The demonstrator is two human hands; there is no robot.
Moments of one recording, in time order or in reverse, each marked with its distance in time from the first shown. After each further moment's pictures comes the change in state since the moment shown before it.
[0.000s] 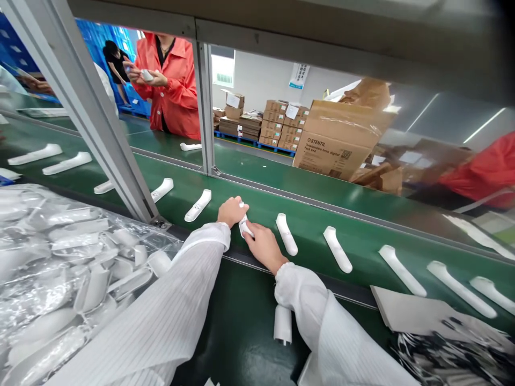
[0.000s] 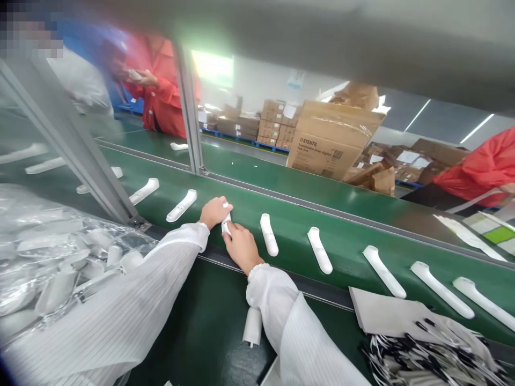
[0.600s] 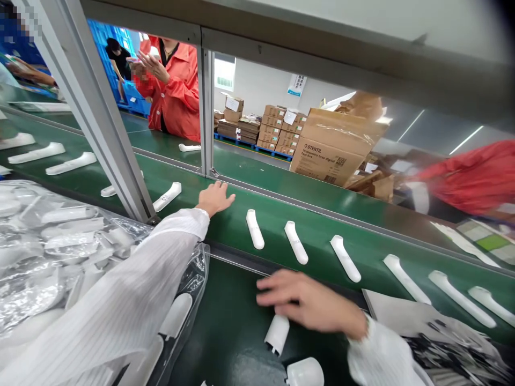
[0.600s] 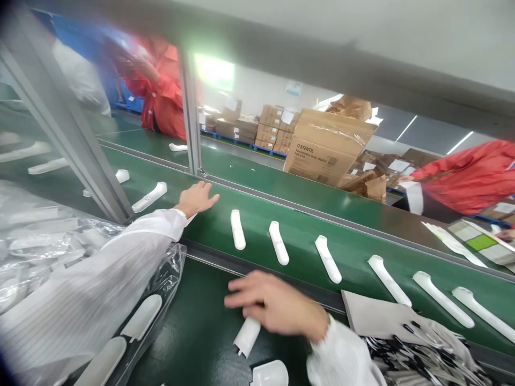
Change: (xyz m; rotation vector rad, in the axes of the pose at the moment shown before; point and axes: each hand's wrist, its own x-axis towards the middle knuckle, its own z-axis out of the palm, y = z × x) left_hand 0.015 -0.021 -0.069 0.251 0.068 0.124; right_hand -0.103 -0.002 -0.114 0.182 -0.544 -0.351
